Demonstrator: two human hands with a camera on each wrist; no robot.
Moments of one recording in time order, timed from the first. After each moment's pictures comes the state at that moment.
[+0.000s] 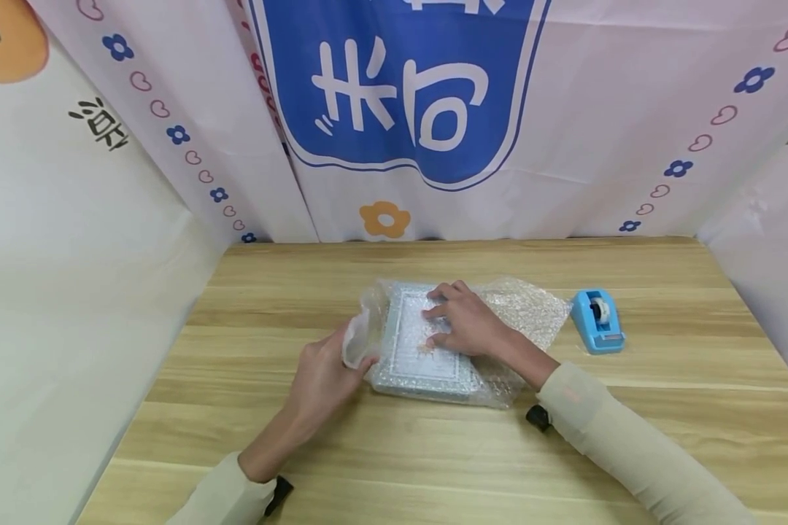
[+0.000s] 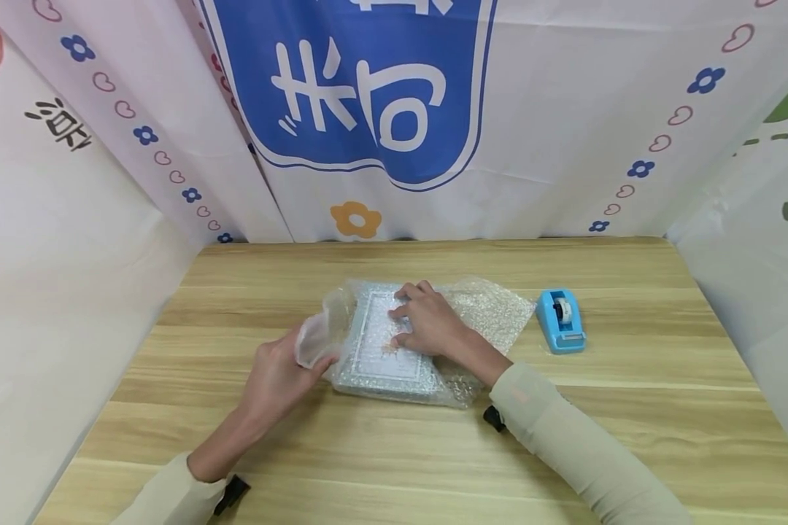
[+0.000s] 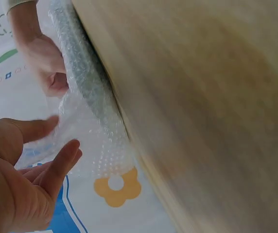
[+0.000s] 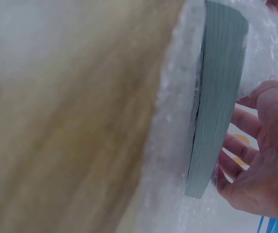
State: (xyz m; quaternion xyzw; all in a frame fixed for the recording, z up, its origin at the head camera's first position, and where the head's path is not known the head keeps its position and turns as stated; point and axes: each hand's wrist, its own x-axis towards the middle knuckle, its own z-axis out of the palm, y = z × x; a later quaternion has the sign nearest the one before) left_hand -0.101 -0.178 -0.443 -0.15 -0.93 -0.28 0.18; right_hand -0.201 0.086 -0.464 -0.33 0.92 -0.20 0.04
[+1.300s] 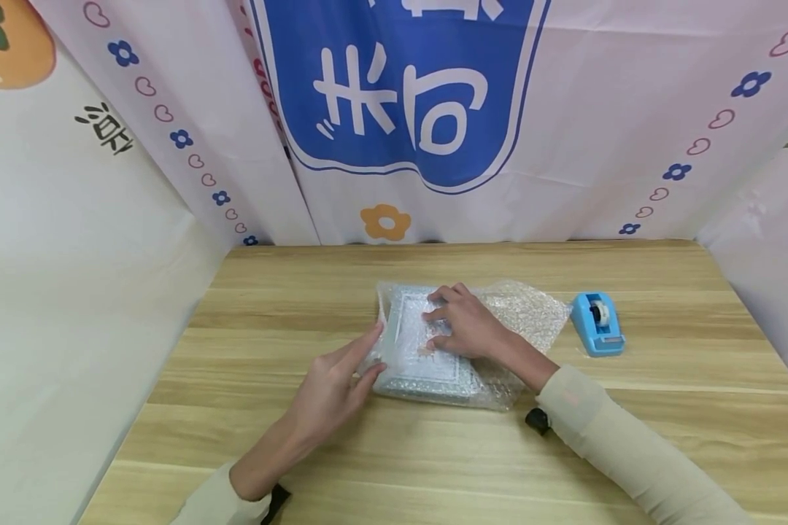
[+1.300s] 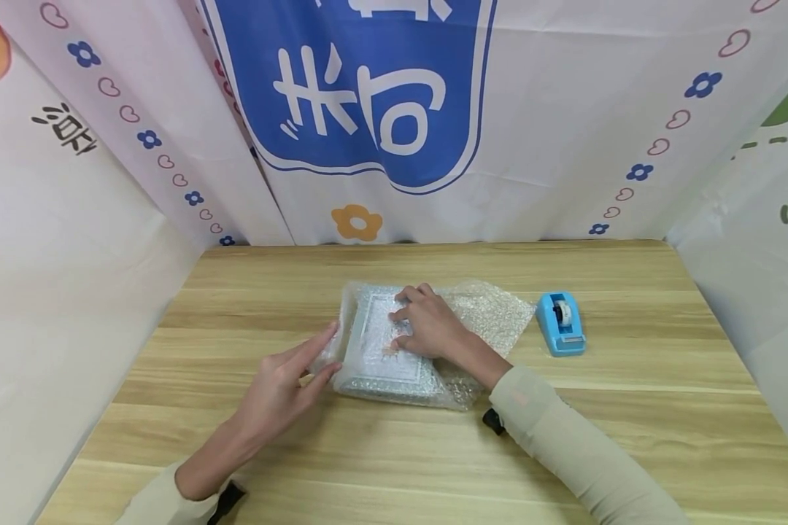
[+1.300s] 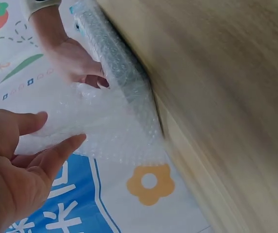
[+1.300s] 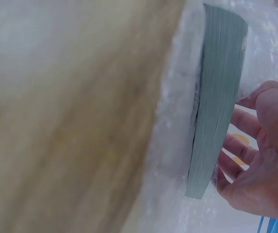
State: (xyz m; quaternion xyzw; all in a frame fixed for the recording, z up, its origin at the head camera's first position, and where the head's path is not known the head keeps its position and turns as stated) left_hand -0.084 -0.172 -0.422 -0.31 -0.88 -0.29 0.20; right_hand -0.199 0.085 -0.464 -0.33 0.92 -0.21 0.03
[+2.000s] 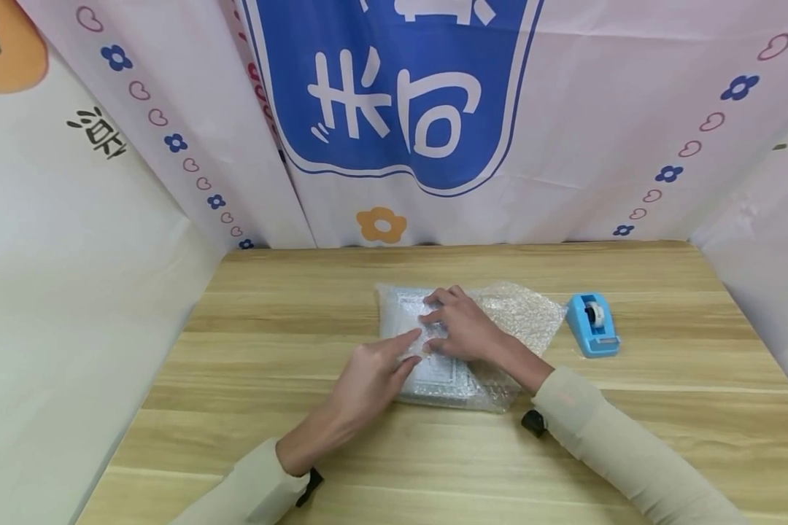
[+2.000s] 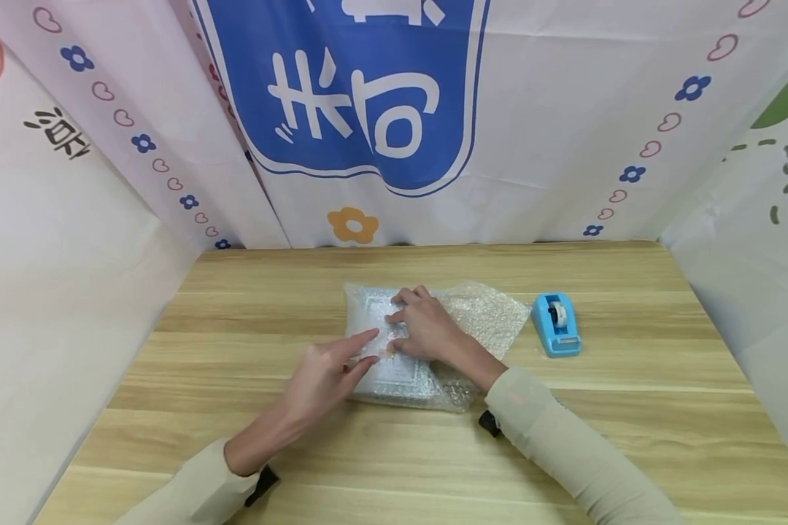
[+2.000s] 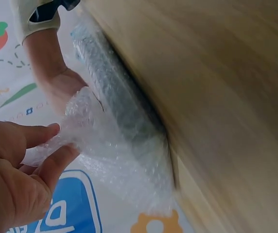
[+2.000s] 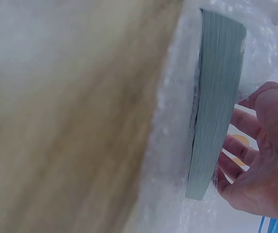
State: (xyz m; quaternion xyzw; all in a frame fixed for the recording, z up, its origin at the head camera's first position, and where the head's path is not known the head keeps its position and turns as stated) left_hand -0.105 -0.121 -0.431 -0.30 -0.90 -0.28 0.17; right_hand -0.200 0.086 -0.465 -0.33 0.92 -0.20 0.03
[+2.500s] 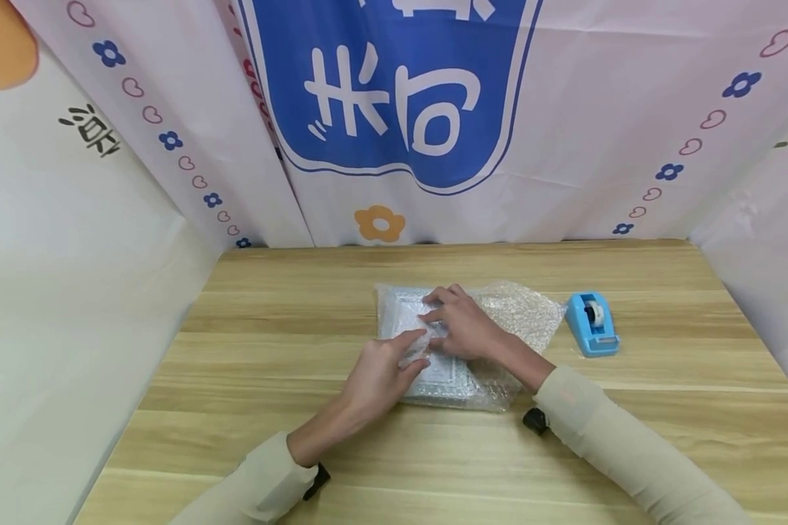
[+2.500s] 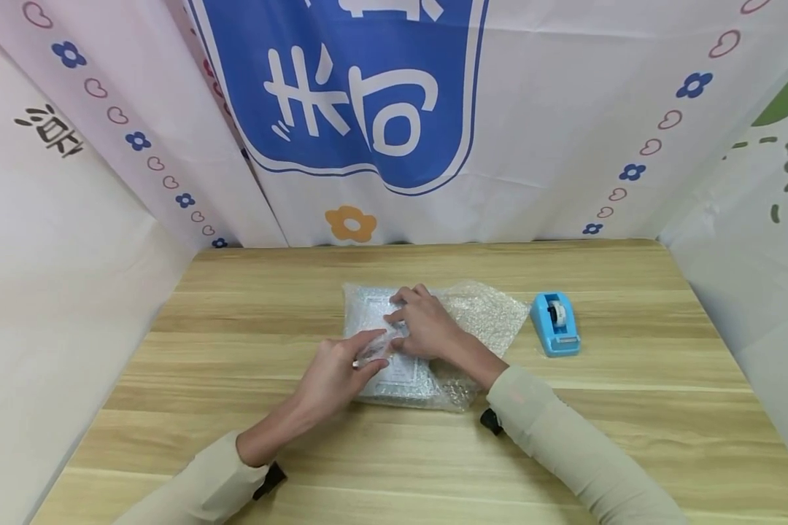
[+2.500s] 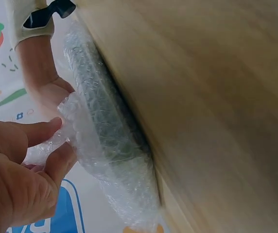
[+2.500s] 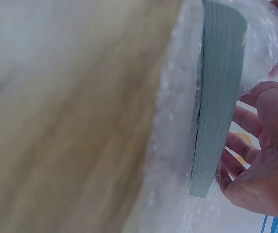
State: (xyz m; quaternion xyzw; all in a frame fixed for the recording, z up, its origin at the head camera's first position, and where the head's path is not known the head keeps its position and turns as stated) left_hand -0.114 -0.108 -0.439 -0.24 -0.91 -0.32 0.07; right_hand -0.203 0.089 -0.468 -0.33 0.92 -0.21 0.02
